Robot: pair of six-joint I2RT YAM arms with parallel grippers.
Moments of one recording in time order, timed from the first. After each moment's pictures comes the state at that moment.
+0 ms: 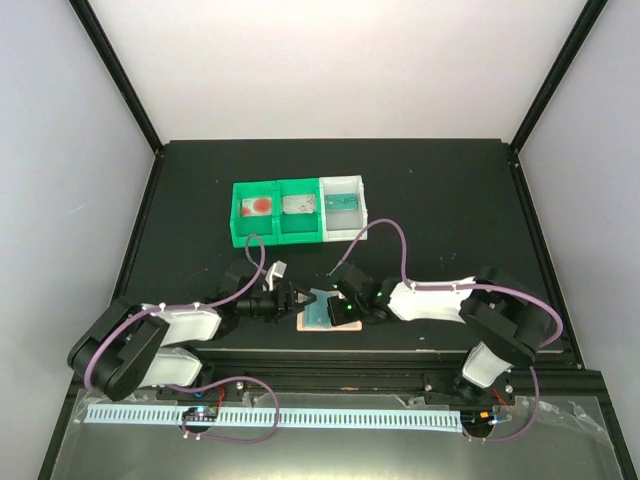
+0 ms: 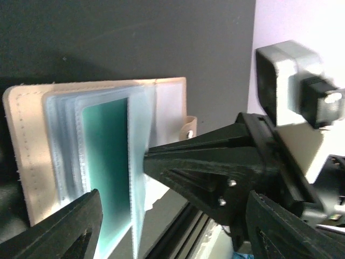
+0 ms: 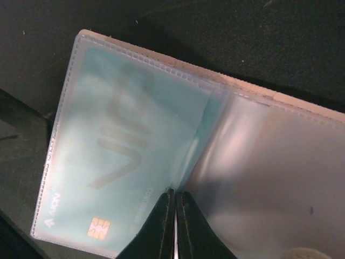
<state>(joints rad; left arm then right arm) -0.52 1.27 0.21 0.48 0.72 -1.04 1.00 1.61 0.73 -0.14 -0.11 0.71</state>
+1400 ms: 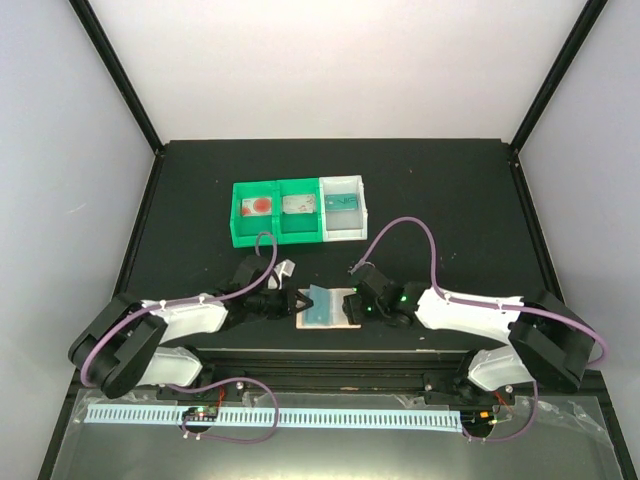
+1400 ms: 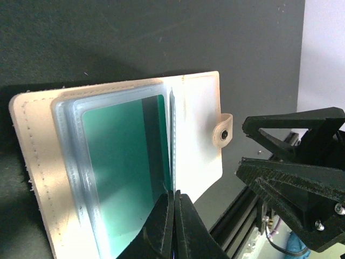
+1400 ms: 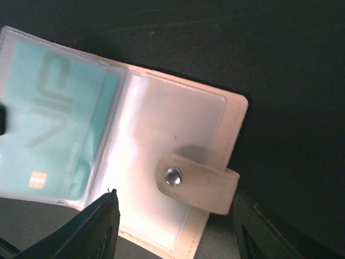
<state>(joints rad) -0.60 1.32 0.32 0.27 0.58 -0.91 0.99 1.37 0.64 -0.30 0.08 0.66</state>
